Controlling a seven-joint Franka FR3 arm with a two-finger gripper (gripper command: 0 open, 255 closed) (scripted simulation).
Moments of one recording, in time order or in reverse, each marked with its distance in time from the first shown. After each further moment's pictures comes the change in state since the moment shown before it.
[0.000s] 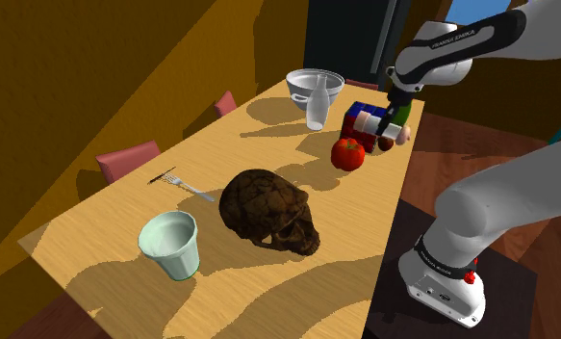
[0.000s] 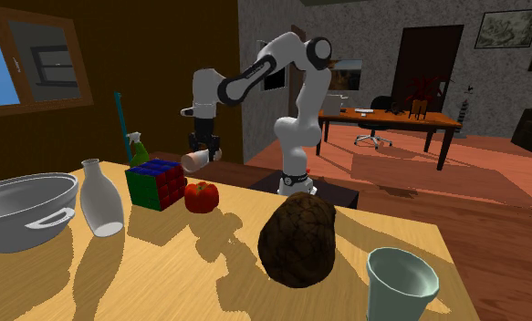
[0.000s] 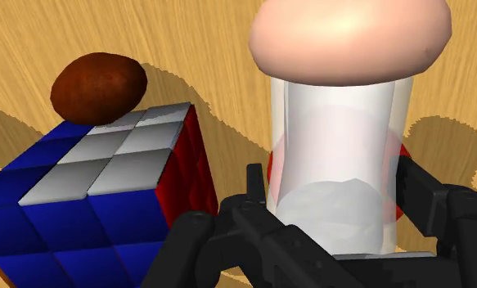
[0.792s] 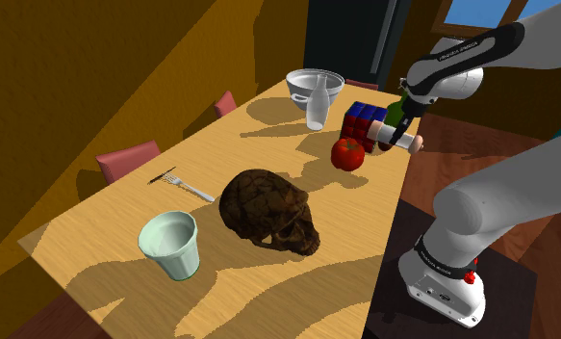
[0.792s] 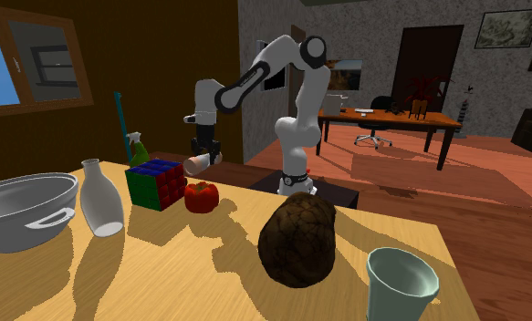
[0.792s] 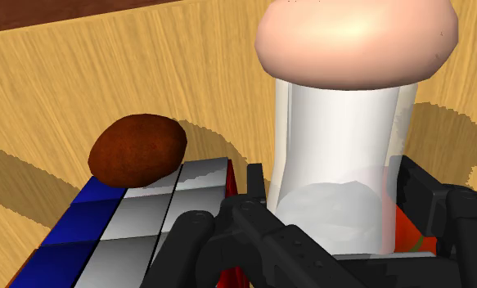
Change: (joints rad) arm -0.050 0.050 -0.123 -0.047 -0.032 0.092 -0.147
